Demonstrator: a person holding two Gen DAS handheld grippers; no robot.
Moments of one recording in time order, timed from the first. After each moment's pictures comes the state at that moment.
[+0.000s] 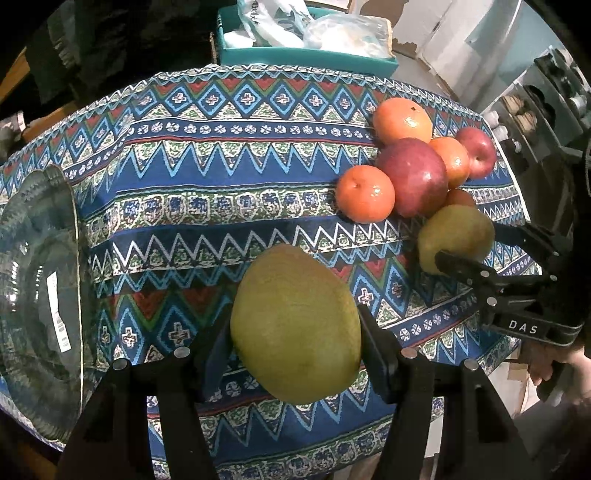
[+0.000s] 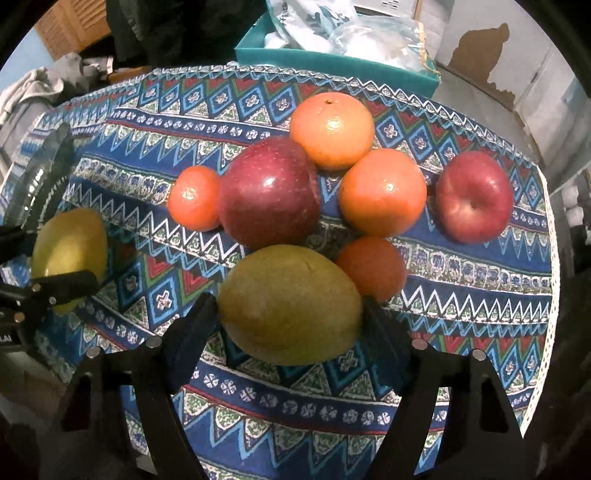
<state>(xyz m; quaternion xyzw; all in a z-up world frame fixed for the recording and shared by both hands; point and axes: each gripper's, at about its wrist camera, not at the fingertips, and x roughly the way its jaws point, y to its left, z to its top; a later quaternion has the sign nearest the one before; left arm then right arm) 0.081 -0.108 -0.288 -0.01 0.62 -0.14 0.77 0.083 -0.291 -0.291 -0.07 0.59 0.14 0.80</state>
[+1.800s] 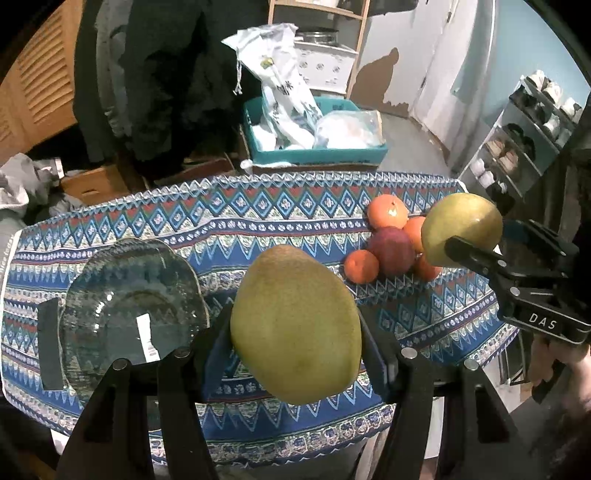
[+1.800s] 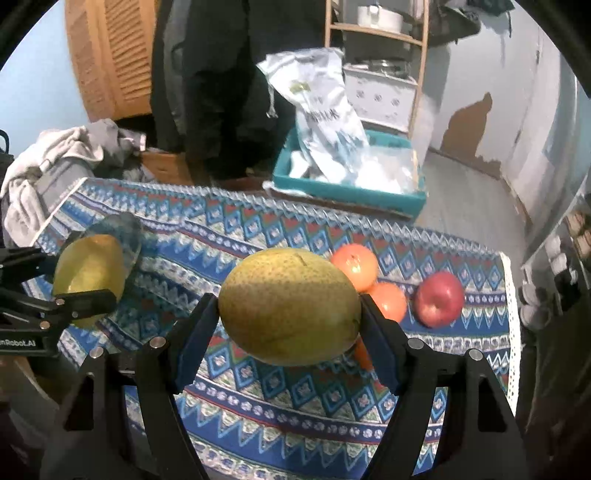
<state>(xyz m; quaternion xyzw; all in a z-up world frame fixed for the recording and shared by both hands) 0.047 -0.055 -0.170 0.00 0.50 -0.13 0.86 0.052 -0.247 -0.161 -0.05 0.42 0.16 0.89</state>
